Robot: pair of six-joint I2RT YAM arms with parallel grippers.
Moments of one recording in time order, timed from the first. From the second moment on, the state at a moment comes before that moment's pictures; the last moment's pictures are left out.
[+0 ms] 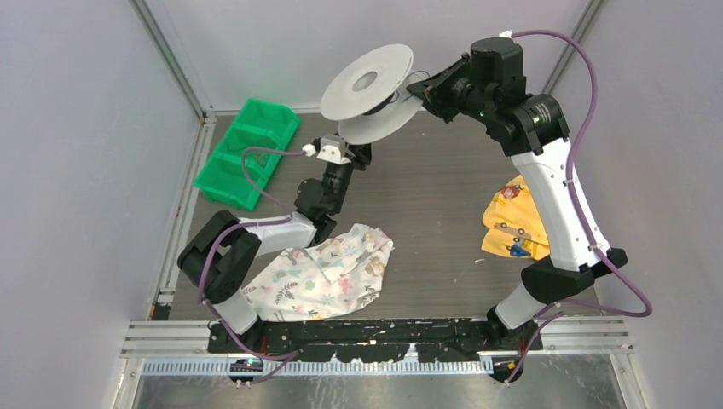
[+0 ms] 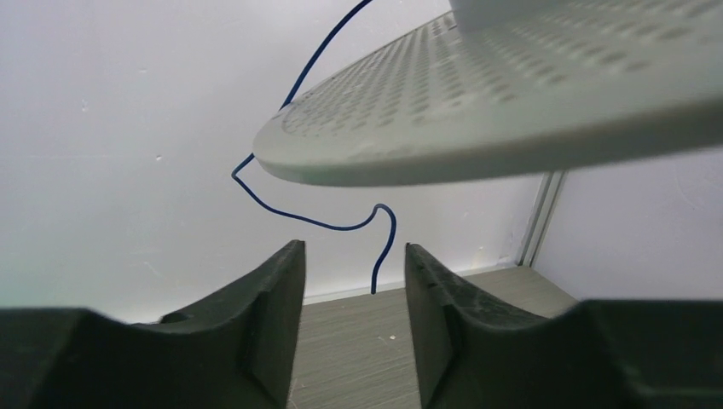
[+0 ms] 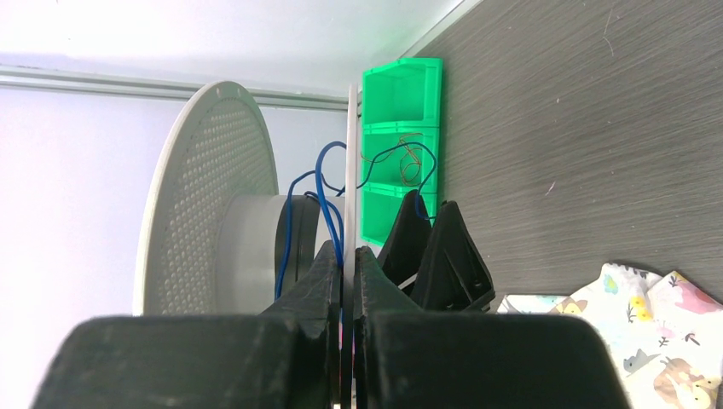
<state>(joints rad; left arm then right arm) -0.73 1.66 0.85 1.37 -0.33 0.05 0.48 1.60 2.19 -0.96 0.04 1.18</state>
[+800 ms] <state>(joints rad) -0.72 1.36 0.59 1.16 -0.33 -0.11 0.41 1.59 2.13 -0.94 0.03 1.17</state>
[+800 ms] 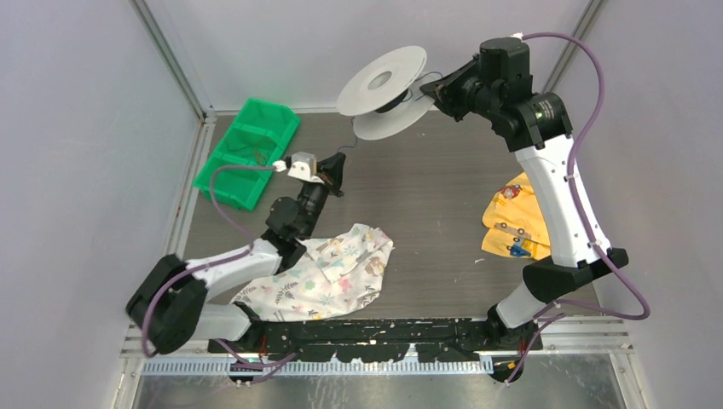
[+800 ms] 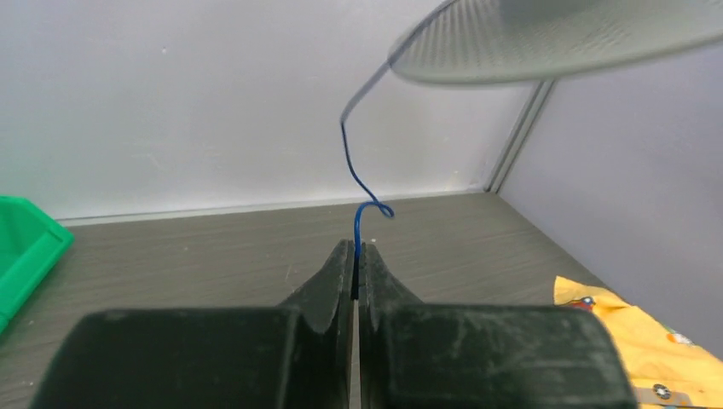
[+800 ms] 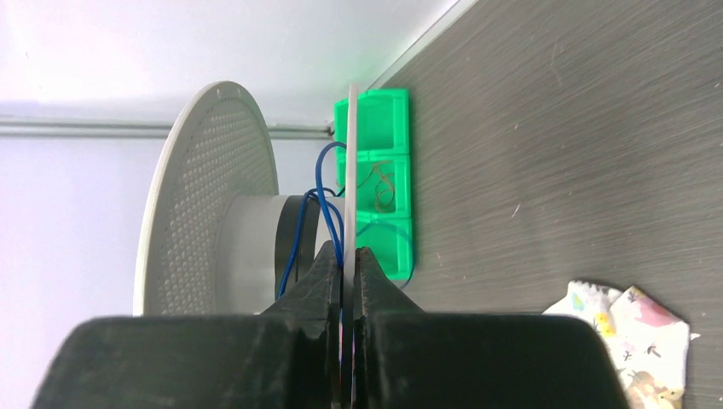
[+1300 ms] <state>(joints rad) -0.72 0.78 0.74 0.17 -0.09 -0.22 0.35 1.66 2.13 -1.00 0.00 1.03</state>
